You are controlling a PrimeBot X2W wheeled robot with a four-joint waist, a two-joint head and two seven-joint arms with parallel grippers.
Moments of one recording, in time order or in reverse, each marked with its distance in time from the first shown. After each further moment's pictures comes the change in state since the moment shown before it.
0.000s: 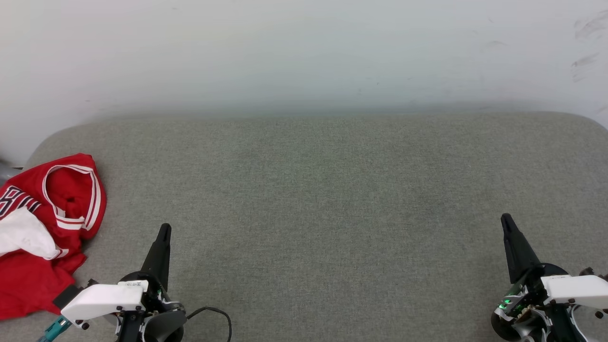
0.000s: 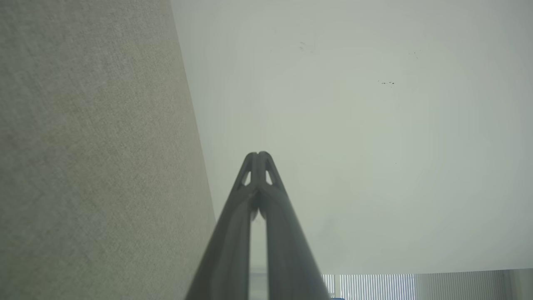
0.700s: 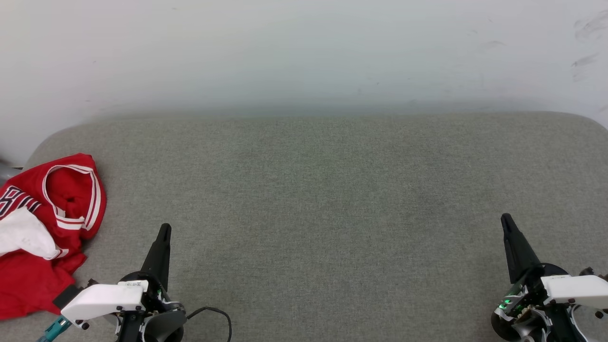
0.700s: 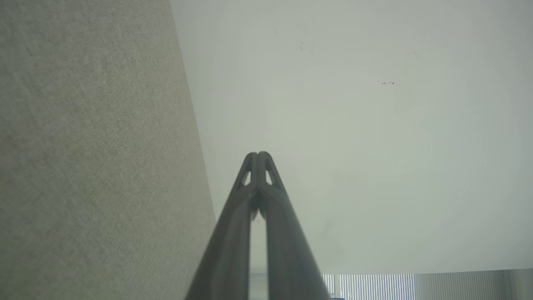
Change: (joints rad) left arm 0.000 0.000 0.000 0.000 0.000 0.000 0.000; right arm 0.000 0.000 0.000 0.000 0.000 0.000 0.000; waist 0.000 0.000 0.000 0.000
